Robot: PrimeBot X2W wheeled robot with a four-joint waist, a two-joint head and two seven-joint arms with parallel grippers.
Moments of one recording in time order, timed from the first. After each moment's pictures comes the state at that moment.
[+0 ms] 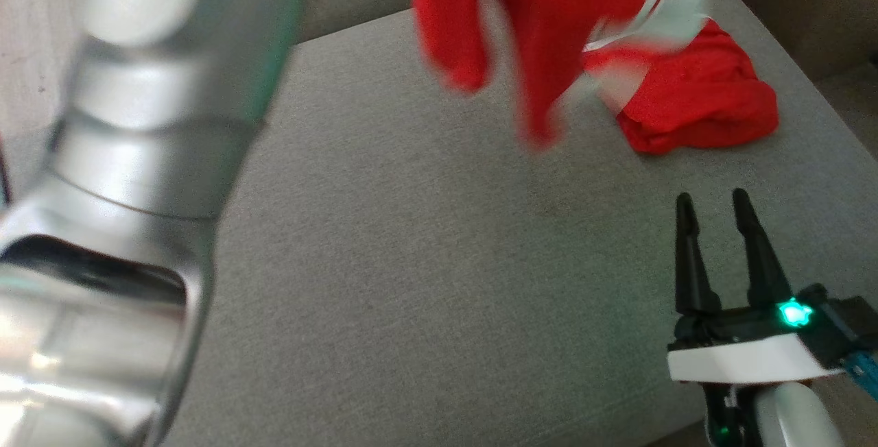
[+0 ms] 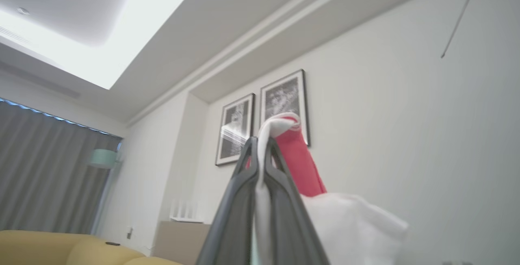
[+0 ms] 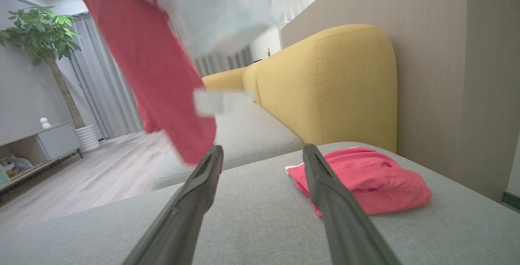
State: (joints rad) left arm -1.35 0.02 -0.47 0.49 -0.65 0.01 -0.26; right arm 0.02 -0.04 0.07 0.01 0.24 0.12 -0.26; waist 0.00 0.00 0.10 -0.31
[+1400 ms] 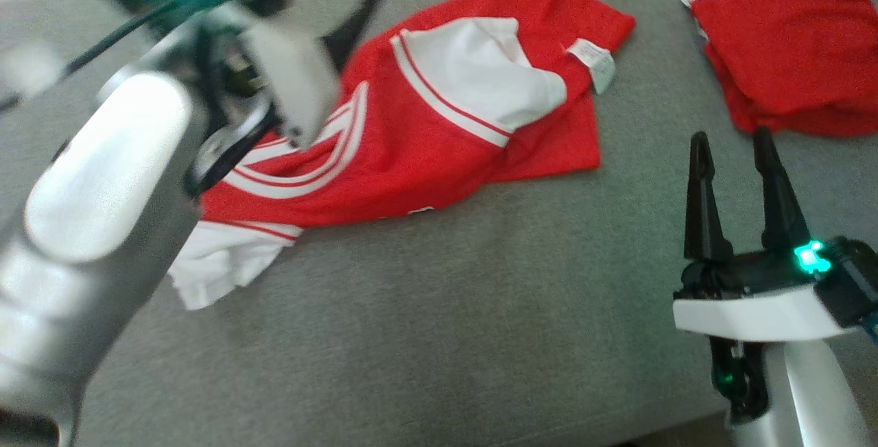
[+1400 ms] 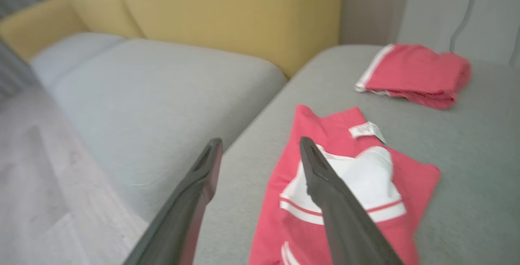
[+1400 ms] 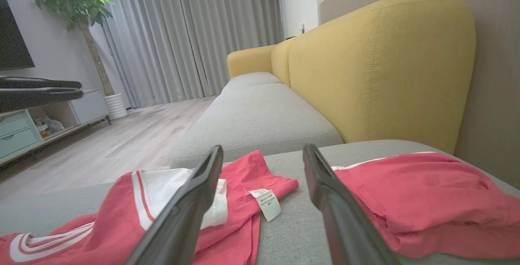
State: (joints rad) left arm -0.90 0.42 -0.62 0.10 -0.45 -0.12 0.47; right arm -0.08 -0.04 0.06 -0.04 0.21 0.12 -0.26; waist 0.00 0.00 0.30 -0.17
